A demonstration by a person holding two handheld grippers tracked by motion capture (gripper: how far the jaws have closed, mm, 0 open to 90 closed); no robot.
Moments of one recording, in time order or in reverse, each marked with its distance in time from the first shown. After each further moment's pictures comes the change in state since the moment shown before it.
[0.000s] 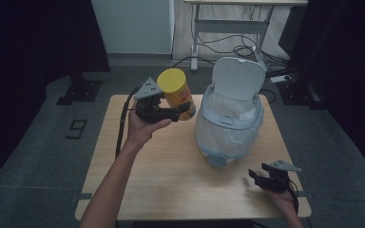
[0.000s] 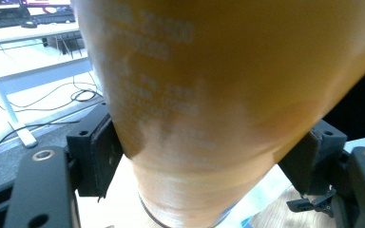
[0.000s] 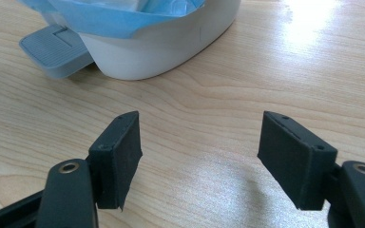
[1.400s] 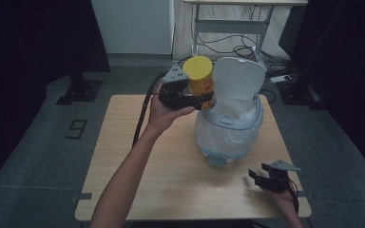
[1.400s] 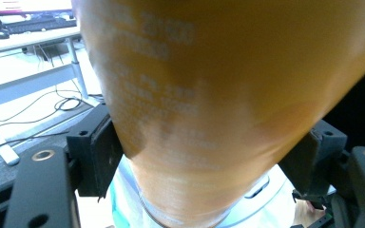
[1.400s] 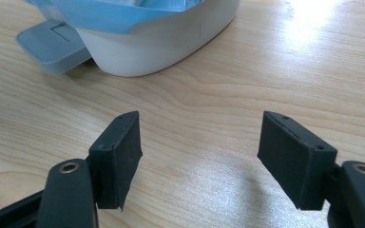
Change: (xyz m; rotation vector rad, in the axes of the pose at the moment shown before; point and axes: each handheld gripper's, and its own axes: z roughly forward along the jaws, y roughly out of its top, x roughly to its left) left arm -0.017 0.040 0.050 0.017 -0.054 0.050; right arm -0.001 0.000 0.001 0.012 0.000 -0.011
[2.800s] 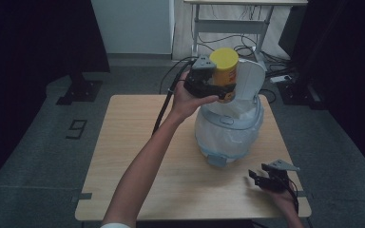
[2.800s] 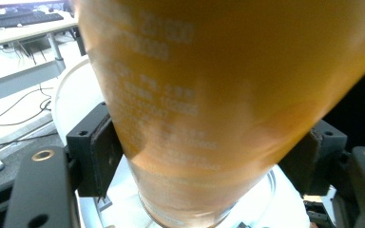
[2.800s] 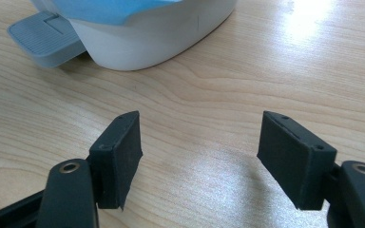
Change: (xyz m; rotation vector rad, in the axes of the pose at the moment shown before) left arm -0.004 0.029 0.065 0.047 -0.042 0.021; right arm -0.001 -0.001 0.002 0.018 -0.006 -0.005
